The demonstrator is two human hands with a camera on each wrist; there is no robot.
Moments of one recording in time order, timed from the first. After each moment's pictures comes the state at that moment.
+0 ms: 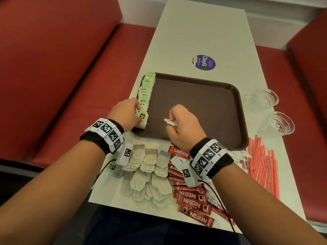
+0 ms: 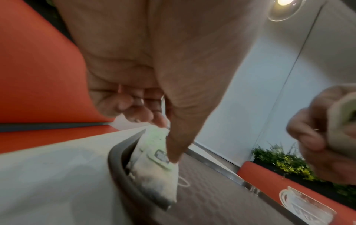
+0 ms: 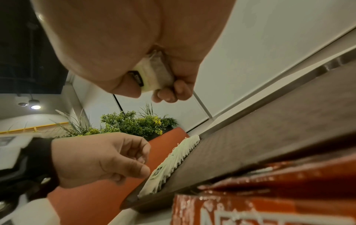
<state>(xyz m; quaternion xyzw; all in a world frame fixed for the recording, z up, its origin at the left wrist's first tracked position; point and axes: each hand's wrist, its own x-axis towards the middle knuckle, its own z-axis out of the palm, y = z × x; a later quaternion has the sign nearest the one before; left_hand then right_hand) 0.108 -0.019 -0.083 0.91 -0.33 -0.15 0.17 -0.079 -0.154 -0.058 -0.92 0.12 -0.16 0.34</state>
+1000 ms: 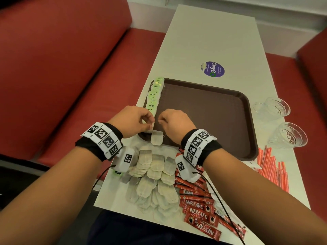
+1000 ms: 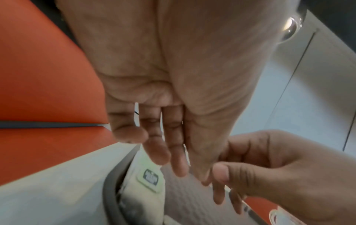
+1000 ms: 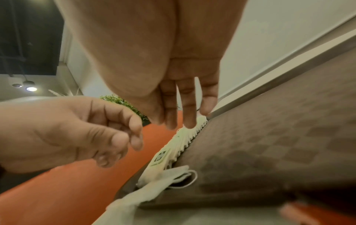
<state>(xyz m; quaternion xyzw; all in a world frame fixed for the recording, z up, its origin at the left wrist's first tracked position) 0.105 0.001 -0.061 0.84 -0.43 -0.21 0.25 -0.011 -0.151 -0.061 -0.97 0.11 0.03 0.21</state>
